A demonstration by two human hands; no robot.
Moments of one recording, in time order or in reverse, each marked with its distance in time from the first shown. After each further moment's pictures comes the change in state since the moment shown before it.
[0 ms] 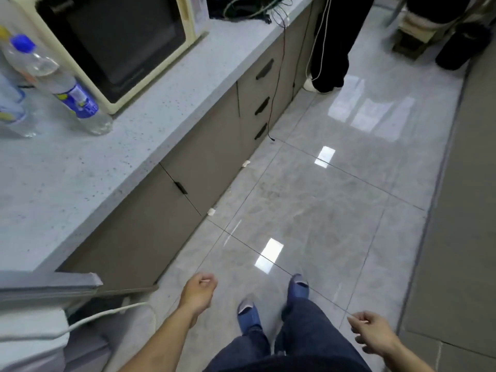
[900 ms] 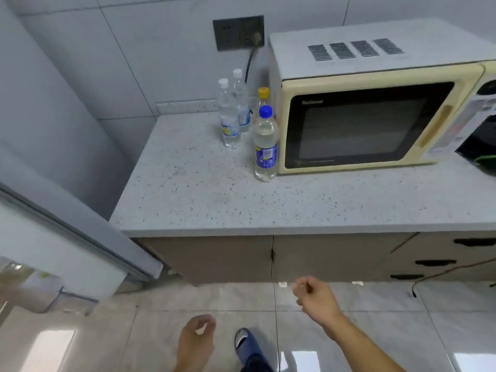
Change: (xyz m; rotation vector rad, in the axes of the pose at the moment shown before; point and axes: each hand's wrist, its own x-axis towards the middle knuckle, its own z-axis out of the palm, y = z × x) left_hand 0.011 0.108 -0.007 -0.873 0.875 -0.362; right_hand 0.013 -0.483 0.204 -0.670 -0.689 -0.888
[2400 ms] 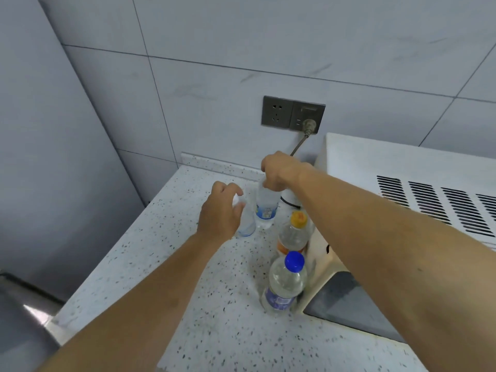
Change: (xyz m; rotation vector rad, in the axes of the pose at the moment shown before) left_hand 0.171 0.495 0.046 0.372 0.350 0.987; right_hand 0.304 -0.547 0.009 -1.421 -0.008 -0.774
